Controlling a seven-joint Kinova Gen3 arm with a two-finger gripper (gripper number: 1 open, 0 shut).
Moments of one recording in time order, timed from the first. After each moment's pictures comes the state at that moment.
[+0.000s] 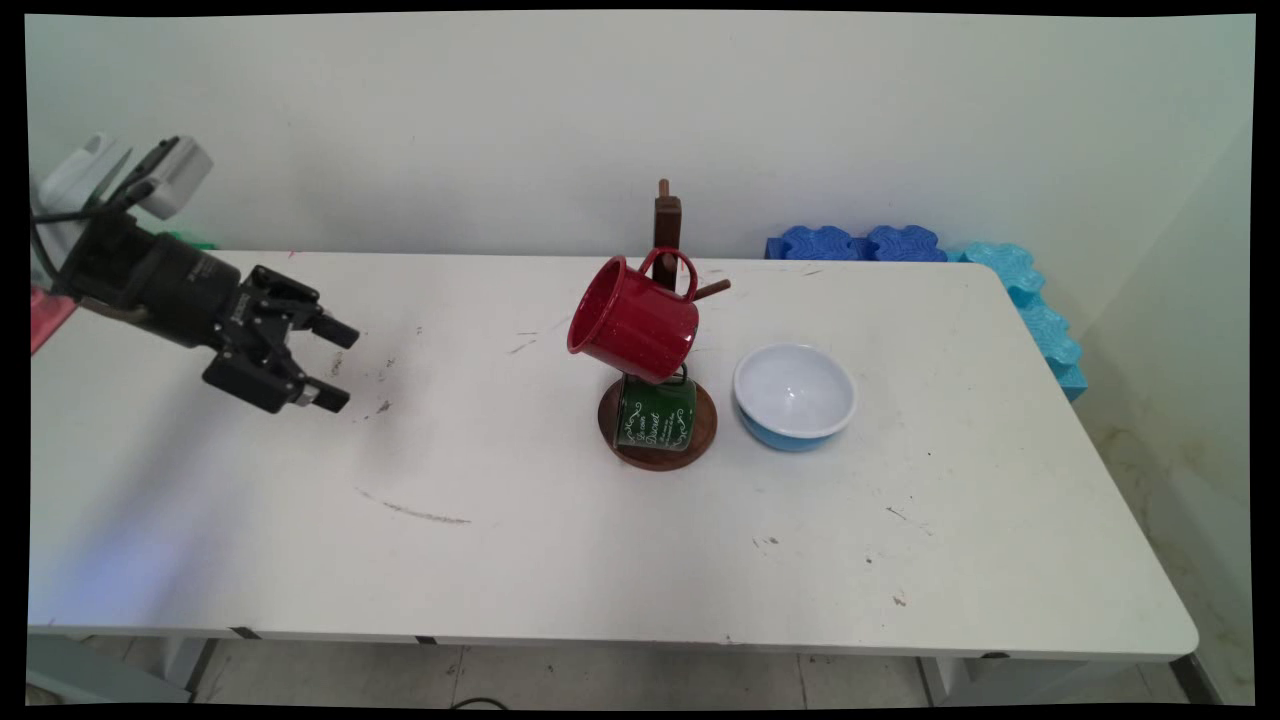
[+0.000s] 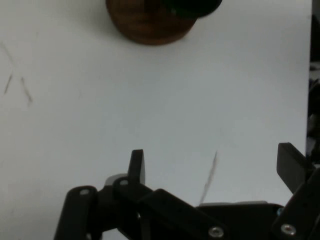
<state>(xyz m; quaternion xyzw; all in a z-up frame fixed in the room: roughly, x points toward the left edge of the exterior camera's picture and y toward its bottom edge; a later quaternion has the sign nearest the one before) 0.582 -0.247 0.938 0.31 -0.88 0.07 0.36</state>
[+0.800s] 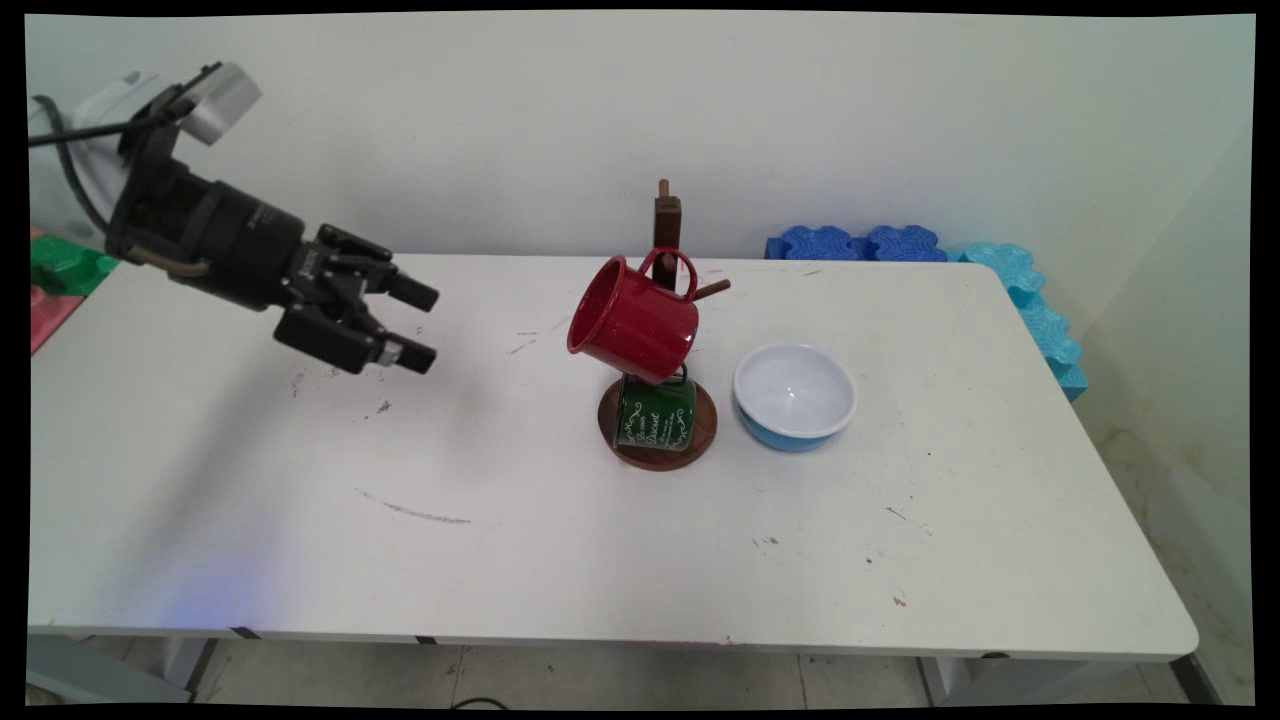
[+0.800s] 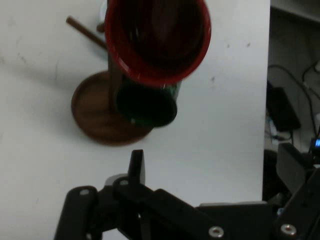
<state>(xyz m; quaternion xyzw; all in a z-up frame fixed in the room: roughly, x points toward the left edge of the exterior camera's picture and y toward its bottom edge) 0.509 -0.259 0.978 0.31 -0.84 0.07 0.43</state>
